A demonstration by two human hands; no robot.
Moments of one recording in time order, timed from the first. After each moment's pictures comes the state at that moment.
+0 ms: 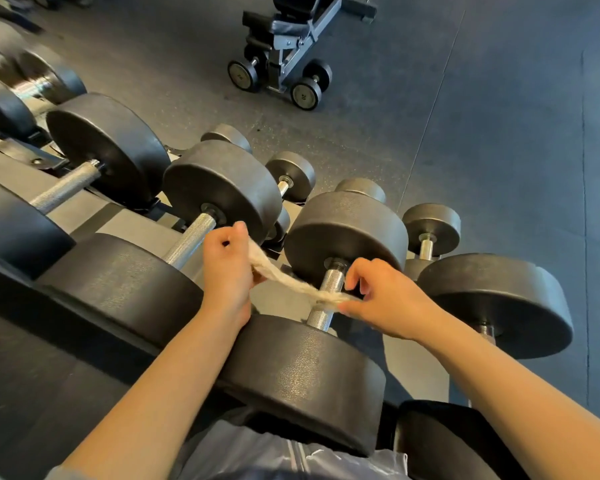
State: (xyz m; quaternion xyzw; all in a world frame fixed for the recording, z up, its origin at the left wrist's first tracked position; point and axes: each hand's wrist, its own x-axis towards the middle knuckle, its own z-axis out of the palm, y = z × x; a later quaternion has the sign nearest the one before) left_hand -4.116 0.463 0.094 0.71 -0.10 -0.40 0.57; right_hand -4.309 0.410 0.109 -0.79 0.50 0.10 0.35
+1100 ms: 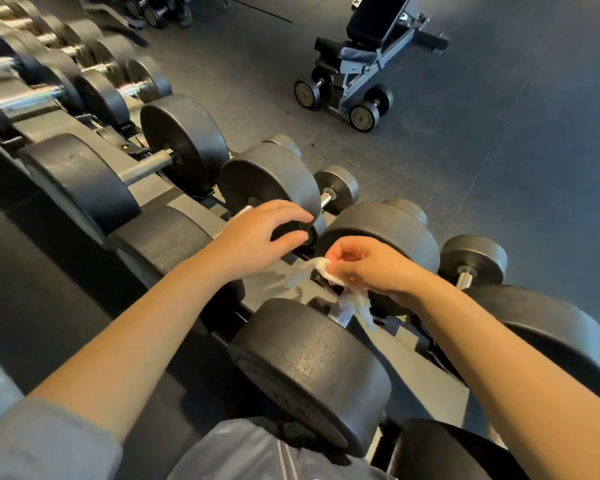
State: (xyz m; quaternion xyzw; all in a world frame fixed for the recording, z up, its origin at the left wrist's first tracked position) left_hand -4.079 0.475 0.137 0.72 -0.61 -0.25 0.21; right_hand -4.263 0.380 0.120 -0.73 0.36 0.05 0.57
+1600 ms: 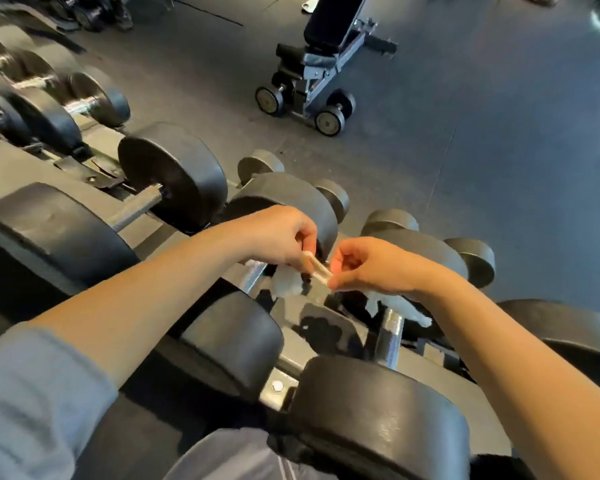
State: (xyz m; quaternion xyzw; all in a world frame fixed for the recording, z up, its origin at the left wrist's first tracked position) left_hand -4.009 0.411 0.153 0.65 -0.65 -0.39 0.05; right_hand -4.190 0.367 0.141 -0.78 0.39 0.09 0.47
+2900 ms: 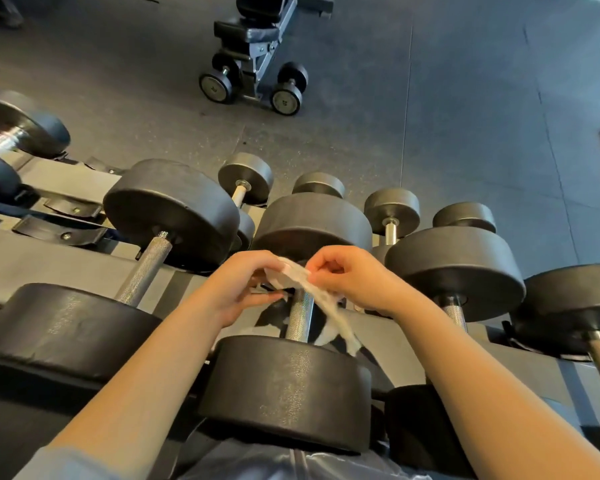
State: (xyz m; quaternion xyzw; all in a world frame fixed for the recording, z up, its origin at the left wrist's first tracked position) left_hand -3.895 0.417 0.094 0.60 -0.21 -0.70 0.32; right_hand -4.081 0.381 0.103 -0.67 0.49 -0.06 0.55
